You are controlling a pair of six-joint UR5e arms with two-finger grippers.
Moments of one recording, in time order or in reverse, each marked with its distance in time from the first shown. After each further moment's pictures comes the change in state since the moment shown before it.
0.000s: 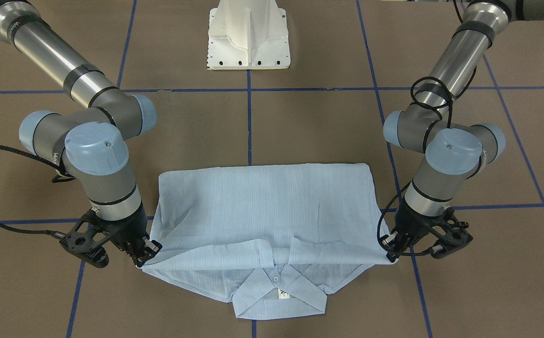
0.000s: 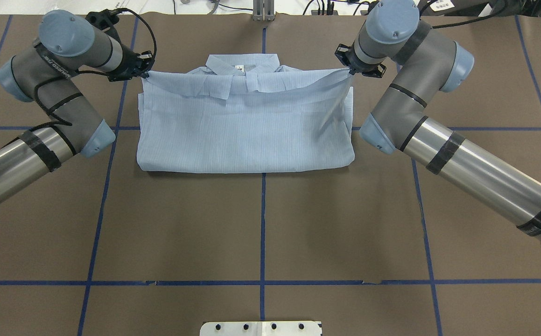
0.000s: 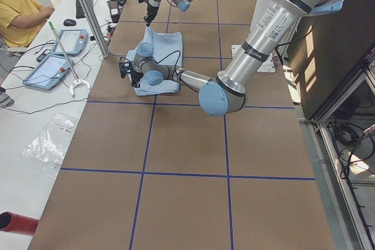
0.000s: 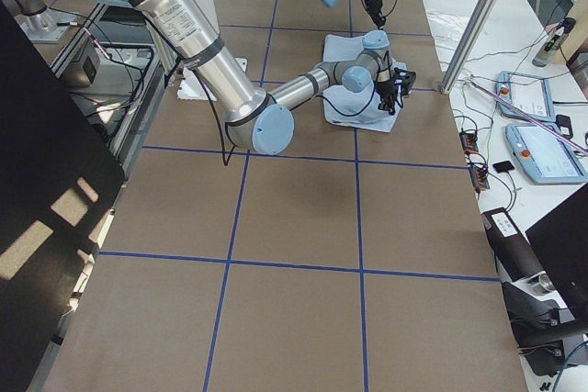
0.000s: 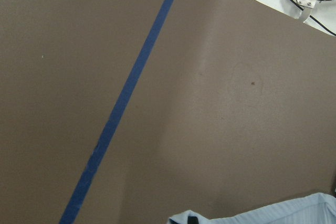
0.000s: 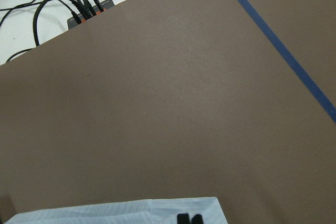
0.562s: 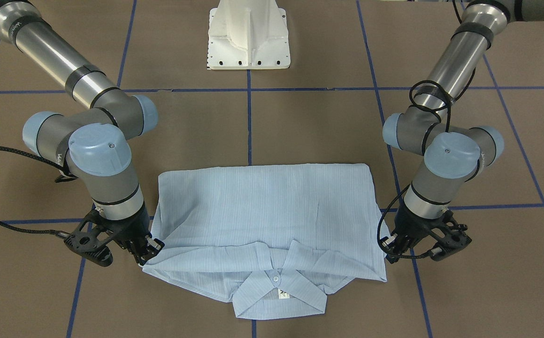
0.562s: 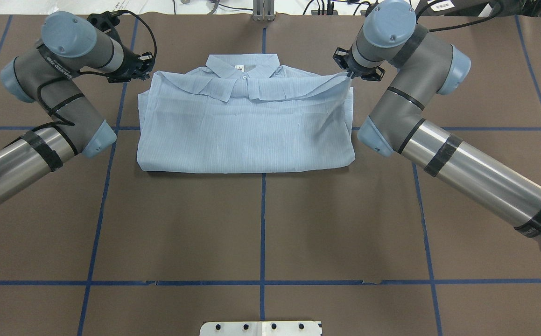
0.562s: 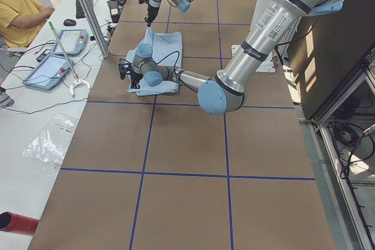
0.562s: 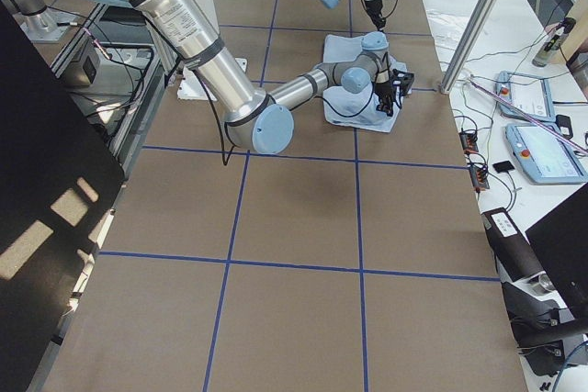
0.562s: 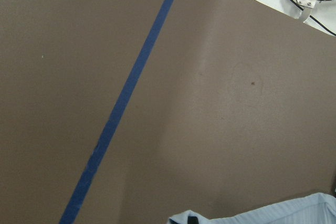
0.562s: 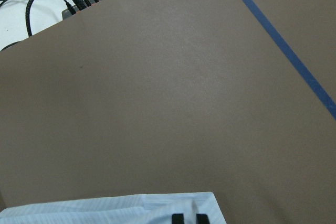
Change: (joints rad) left arm 0.001 -0.006 0.016 -0.003 0.001 -0.004; right arm -0.011 0.006 -0.012 0.001 0.001 -0.001
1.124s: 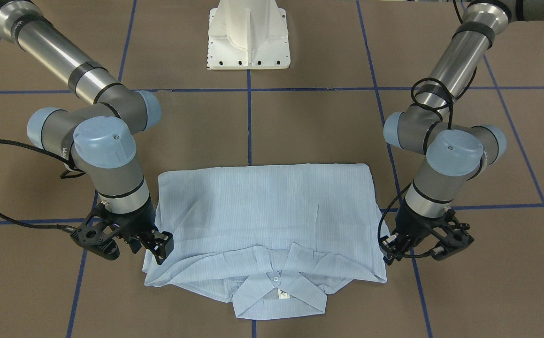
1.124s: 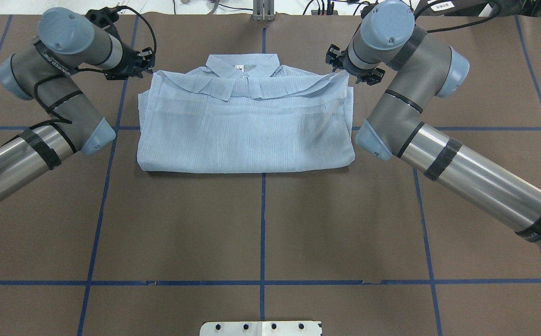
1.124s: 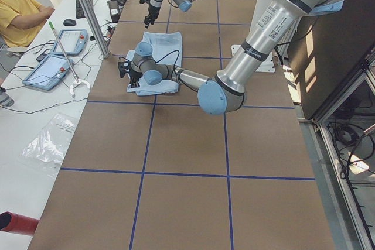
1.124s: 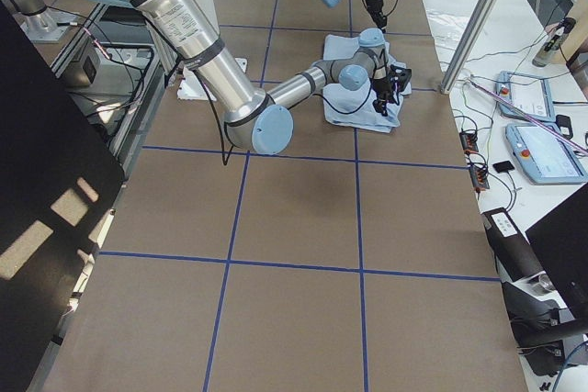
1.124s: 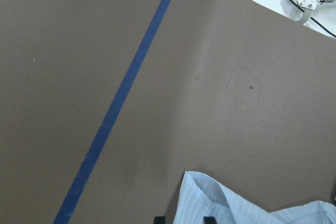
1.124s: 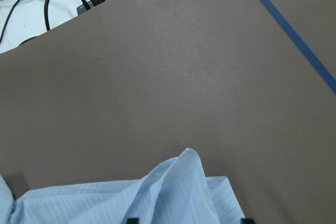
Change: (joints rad) left arm -0.010 0.004 -0.026 -0.001 -0.005 0.002; right arm -0.022 -0.042 0.090 0.004 -0.001 0.011
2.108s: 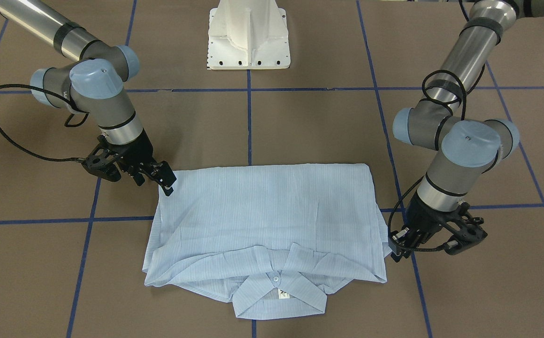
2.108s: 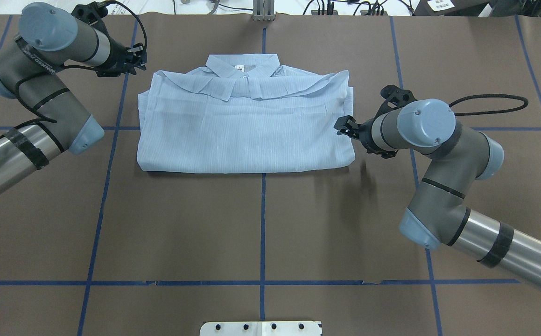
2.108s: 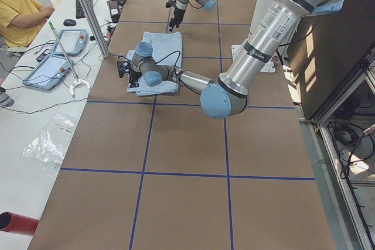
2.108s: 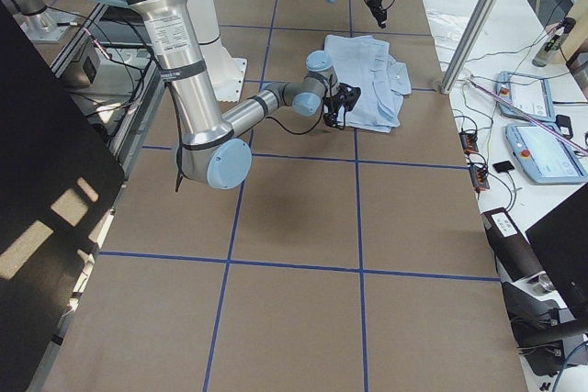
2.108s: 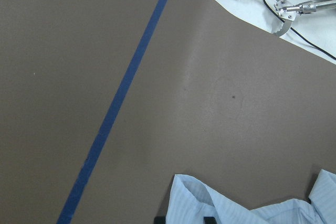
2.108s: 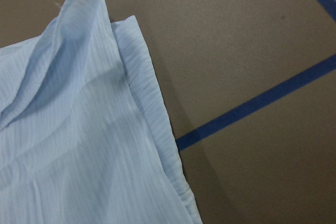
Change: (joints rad) left arm -0.021 0.037 -0.052 -0.013 -0.021 0.006; right arm -0.166 -0.307 0.265 0.165 -0.031 0.194
